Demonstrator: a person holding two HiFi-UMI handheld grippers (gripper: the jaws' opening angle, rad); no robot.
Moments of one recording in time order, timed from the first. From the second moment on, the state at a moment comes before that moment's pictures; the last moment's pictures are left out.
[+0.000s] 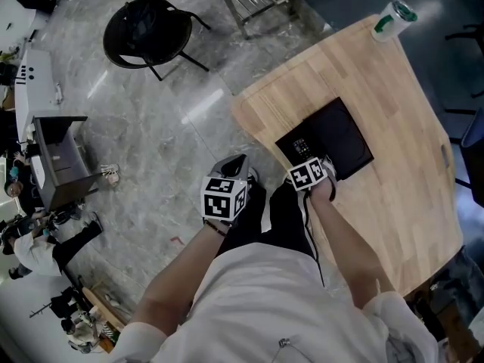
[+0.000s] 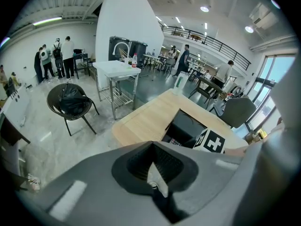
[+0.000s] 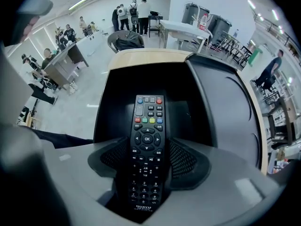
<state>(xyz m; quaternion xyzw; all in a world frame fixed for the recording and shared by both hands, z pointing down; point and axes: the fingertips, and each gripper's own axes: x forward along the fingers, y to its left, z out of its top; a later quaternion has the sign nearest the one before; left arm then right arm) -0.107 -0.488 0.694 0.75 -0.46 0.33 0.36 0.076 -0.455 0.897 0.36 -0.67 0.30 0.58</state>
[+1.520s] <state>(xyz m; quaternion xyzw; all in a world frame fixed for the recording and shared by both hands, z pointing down) 0.026 -0.553 0.506 0.88 -0.38 0.21 0.20 0.160 -0.523 0.528 0.59 -0.74 0.28 0.17</state>
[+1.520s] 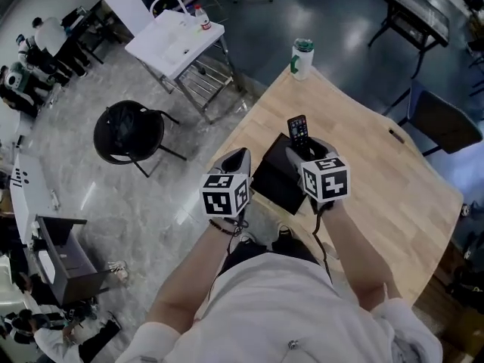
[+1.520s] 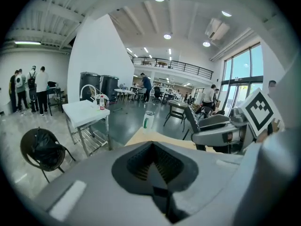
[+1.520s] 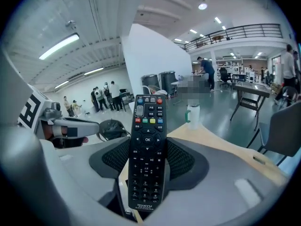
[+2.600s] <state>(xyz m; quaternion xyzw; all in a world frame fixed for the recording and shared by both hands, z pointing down) 0.051 -0.530 0.428 0.90 -0.39 0.16 0.14 0.193 -0.474 0.445 0.64 -0.72 0.23 0.10</state>
